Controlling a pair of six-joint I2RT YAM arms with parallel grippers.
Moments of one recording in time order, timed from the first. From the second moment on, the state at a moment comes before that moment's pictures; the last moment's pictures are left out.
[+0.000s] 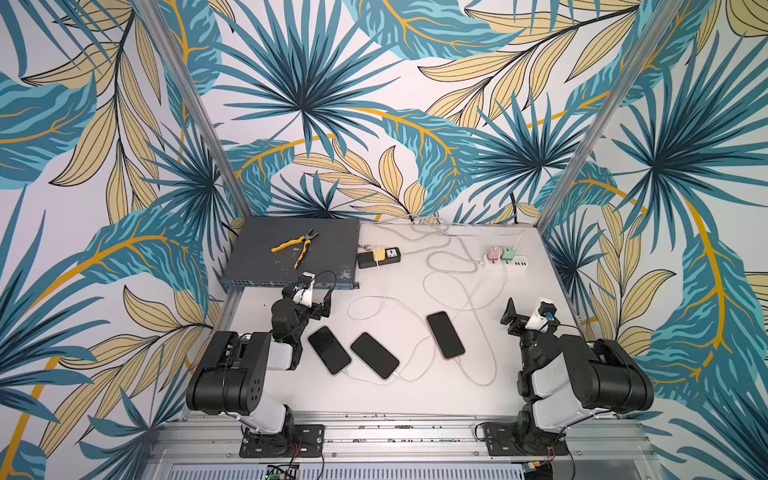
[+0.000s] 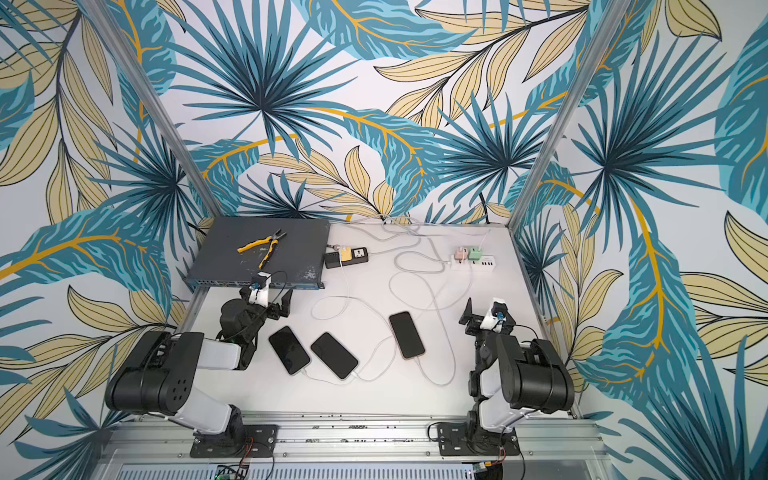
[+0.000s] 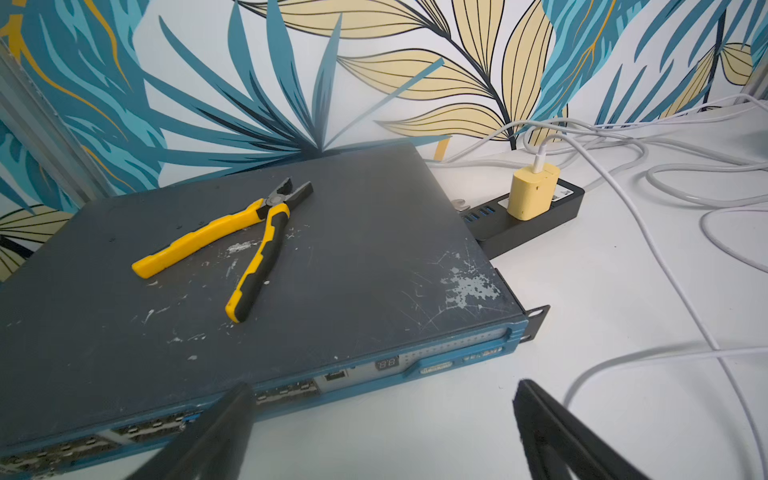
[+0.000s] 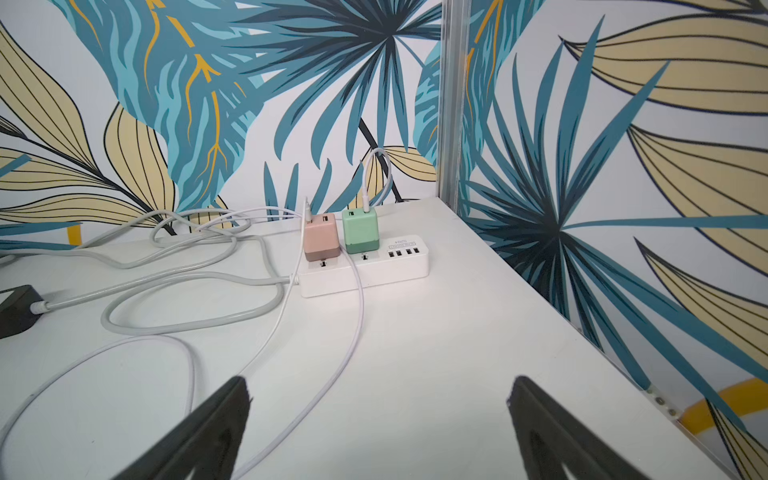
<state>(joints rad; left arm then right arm) -0.01 1.55 0.31 1.06 0.18 0.12 -0.02 1.58 0.01 1.55 0.10 0.07</state>
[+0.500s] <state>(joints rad) -0.01 1.55 0.30 1.07 0.18 0.12 -0.02 1.58 0.01 1.55 0.10 0.07</state>
